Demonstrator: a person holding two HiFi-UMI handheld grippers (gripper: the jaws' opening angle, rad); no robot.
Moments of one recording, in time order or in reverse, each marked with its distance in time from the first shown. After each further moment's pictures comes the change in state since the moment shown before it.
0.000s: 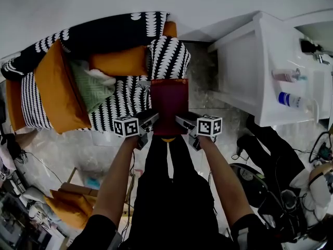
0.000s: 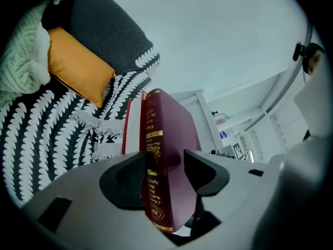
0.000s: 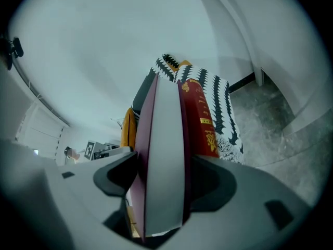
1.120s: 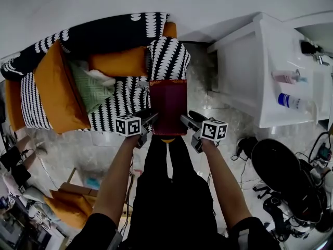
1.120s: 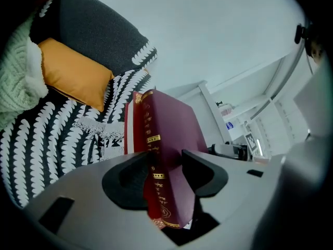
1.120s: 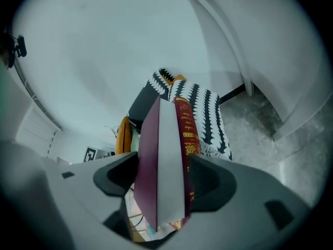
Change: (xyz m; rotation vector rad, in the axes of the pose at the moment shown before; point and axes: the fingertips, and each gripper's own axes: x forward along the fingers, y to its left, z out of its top) left arm 0.002 0.011 0.000 0.086 0.065 0.078; right arm -0.026 0.000 0.016 0.011 -0.099 -0.073
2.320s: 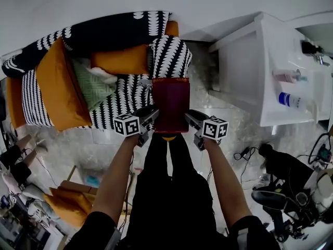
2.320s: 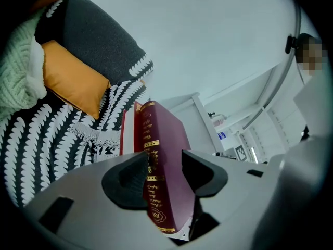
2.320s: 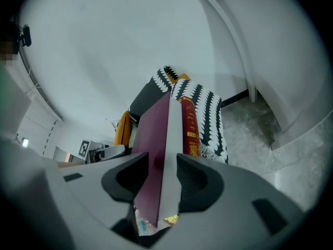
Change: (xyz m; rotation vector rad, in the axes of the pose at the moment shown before) left arm -0.011 -0.015 0.014 -0.010 -0.123 -0.078; right arm -0.002 -0.008 -0.006 -0.084 0.022 -0.006
